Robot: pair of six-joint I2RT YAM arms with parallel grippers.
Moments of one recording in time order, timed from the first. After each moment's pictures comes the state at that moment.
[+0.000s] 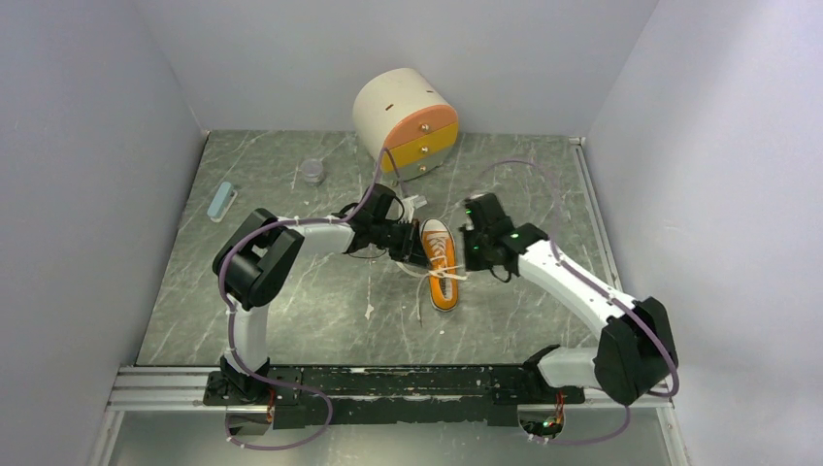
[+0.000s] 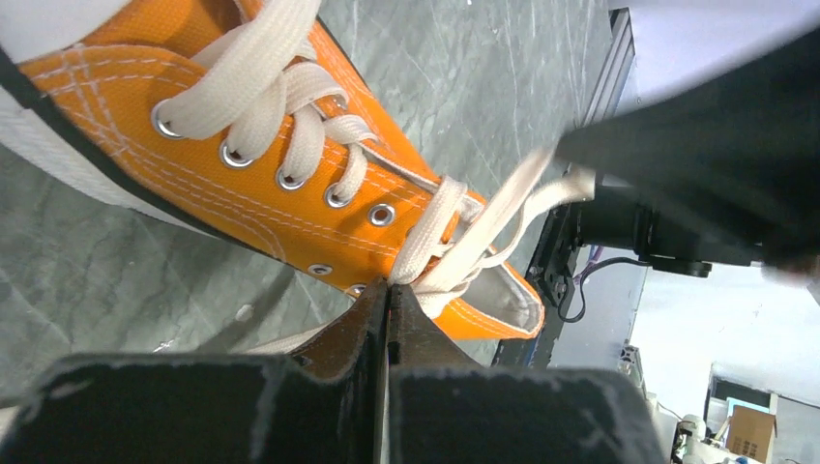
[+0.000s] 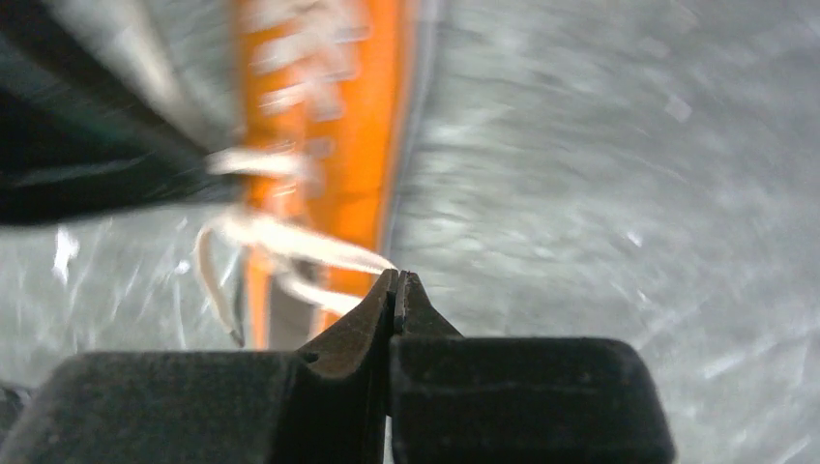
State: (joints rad) left arm -0.67 1.98 1.14 0.11 0.77 -0.52; right arm 0.58 1.31 0.92 -0.61 0.08 0.25
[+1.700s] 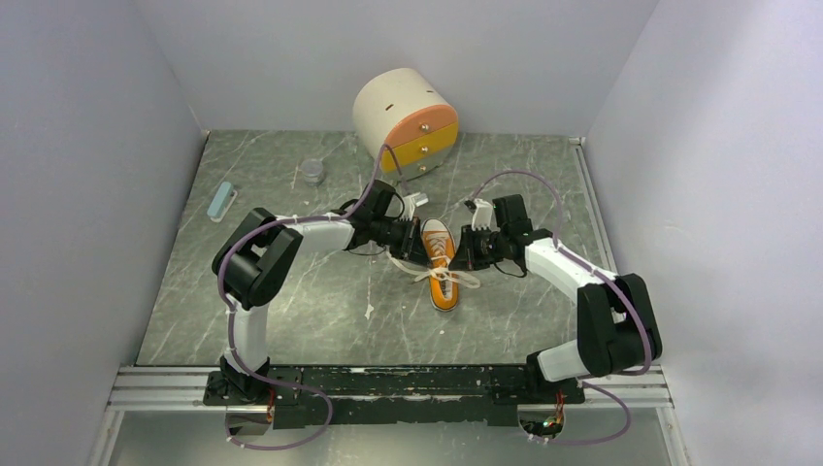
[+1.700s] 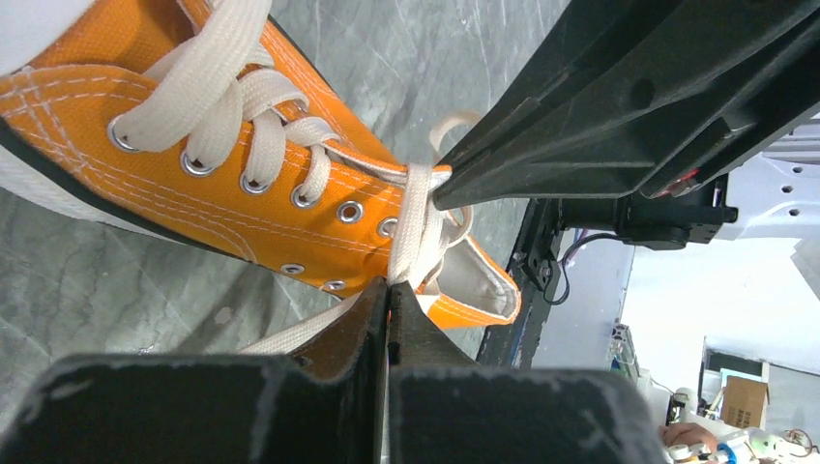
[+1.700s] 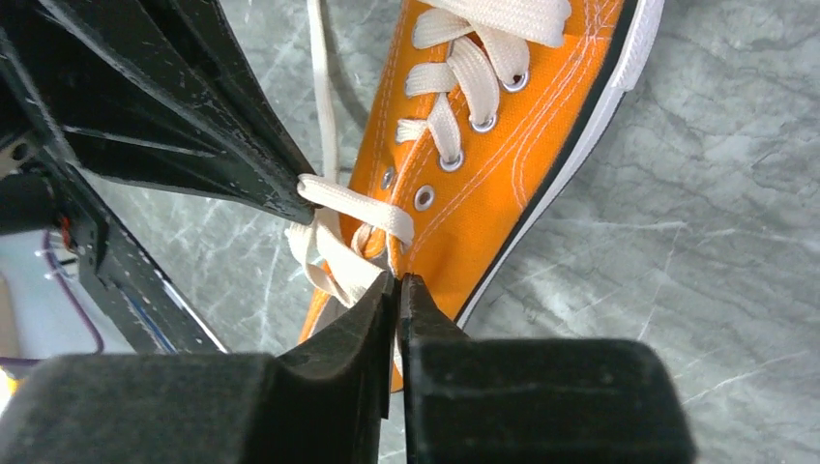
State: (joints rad) left arm -0.65 1.98 1.16 0.08 0.83 -0.49; right arm 0.27 1.43 0.76 -0.28 -0.59 0.13
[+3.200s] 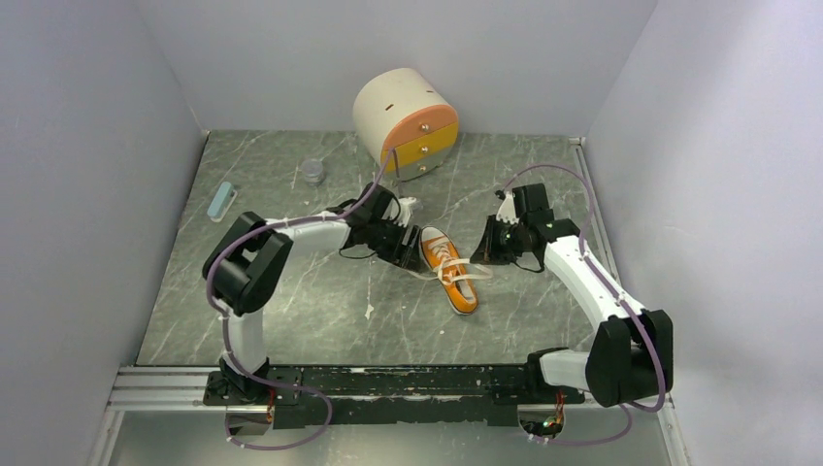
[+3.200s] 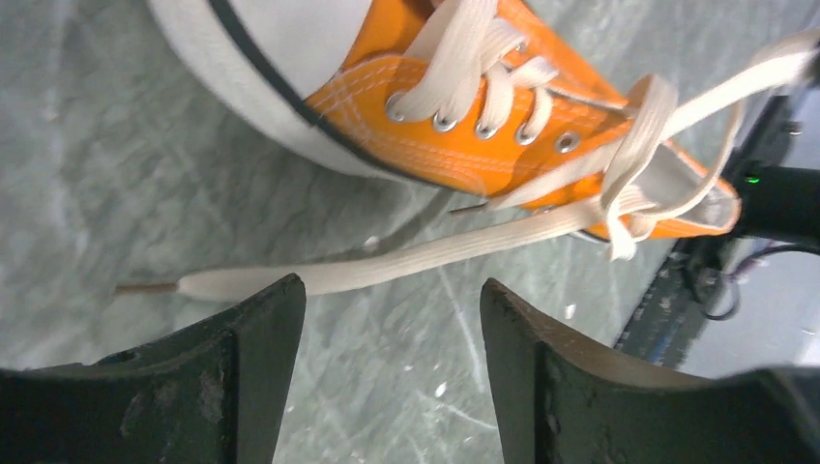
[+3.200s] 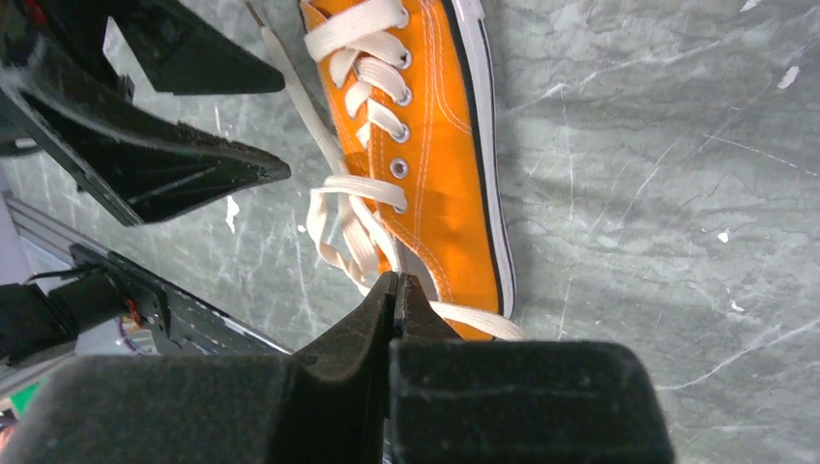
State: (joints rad) left arm -0.67 1.94 1.18 -0.16 0.58 -0.28; right arm 0.20 1.27 0.88 -0.62 -0.41 0.32
